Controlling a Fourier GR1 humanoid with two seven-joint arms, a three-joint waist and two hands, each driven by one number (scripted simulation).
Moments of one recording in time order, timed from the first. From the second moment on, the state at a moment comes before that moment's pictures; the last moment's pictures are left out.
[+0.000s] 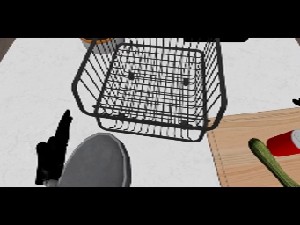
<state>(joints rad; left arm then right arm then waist) 0.07 0.22 -0.18 -1.44 0.06 0.30 0.00 0.01 -0.87 0.06 -1.86 0.32 0.41 0.51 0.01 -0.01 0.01</state>
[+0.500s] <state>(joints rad) 0.08 0.20 -0.16 -1.44 0.04 0.27 -0.01 -0.03 -0.79 0.09 -1.79 0.41 0.51 0.56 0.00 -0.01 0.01</state>
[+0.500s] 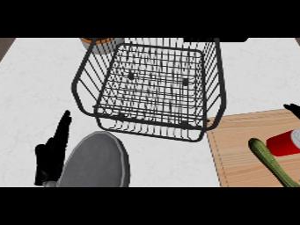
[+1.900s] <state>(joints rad) 0.07 0.15 -0.12 -1.44 -0.02 0.24 0.02 -0.07 -0.62 0.05 -1.54 0.64 0.55 0.35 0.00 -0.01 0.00</state>
